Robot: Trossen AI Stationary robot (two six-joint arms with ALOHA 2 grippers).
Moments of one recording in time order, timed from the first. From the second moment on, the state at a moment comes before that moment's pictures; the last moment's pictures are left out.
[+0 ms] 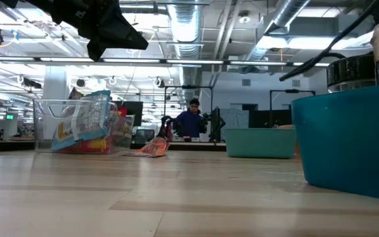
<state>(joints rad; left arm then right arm) -0.32 1.16 0.61 0.14 -0.60 -0.43 0.59 1.49 0.74 -0.81 0.20 1.60</state>
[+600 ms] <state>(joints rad) -0.32 1.16 0.61 0.14 -0.60 -0.43 0.59 1.49 0.69 -0.72 0.21 1.62</state>
